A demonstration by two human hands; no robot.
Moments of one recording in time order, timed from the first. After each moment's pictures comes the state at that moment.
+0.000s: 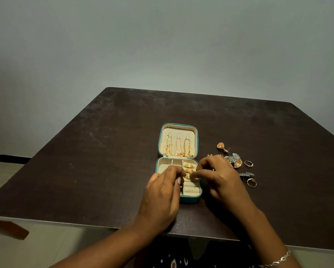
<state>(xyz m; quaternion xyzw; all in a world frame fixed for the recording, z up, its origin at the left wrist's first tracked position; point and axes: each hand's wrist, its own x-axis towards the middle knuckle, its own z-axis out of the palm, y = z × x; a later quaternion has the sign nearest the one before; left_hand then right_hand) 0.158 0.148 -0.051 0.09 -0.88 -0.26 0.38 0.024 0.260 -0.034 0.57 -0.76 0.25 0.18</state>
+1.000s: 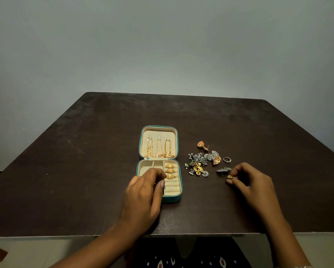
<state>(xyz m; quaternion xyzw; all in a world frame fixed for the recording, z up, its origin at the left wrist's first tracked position) 0.156 0.146 -0.052 0.08 -0.88 -0.24 0.40 -0.006 0.344 -0.037 0.25 -0.89 0.38 0.05</state>
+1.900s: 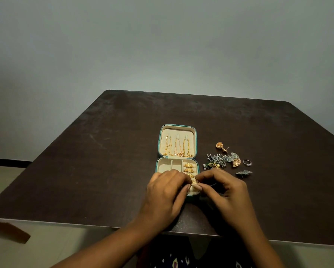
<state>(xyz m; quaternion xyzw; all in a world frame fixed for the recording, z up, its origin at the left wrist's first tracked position) 0.155 0.143 -0.052 0.03 -0.90 -0.21 0.37 0.063 0.276 -0.026 0.44 -0.73 0.53 0.00</state>
